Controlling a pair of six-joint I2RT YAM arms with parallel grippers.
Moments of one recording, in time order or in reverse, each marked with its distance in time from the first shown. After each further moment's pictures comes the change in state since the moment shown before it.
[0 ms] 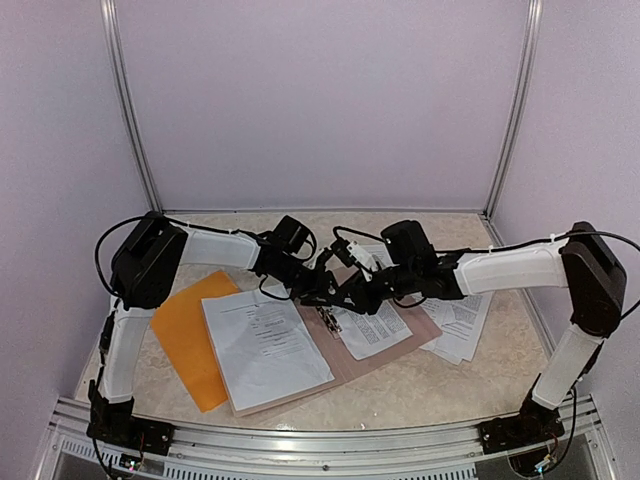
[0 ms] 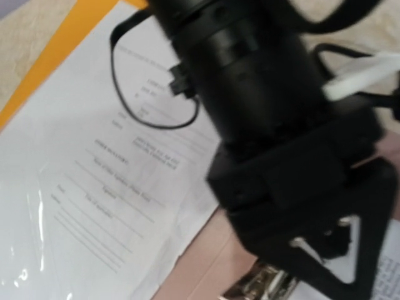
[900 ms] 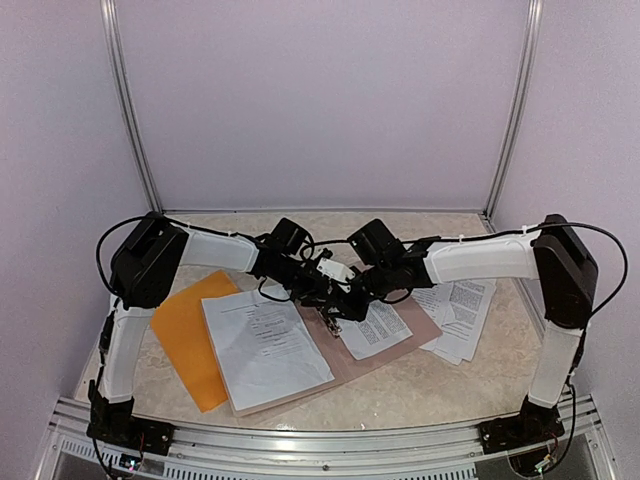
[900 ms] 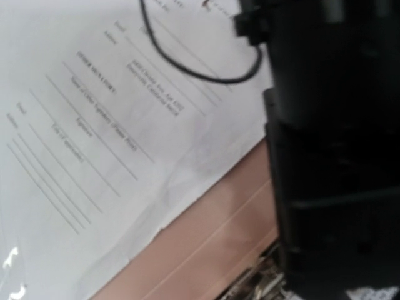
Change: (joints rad) left arm 0.005 0.000 -0.037 0.070 0.031 -0.010; right arm 0.065 0.160 0.243 -0.322 0.095 -0.300
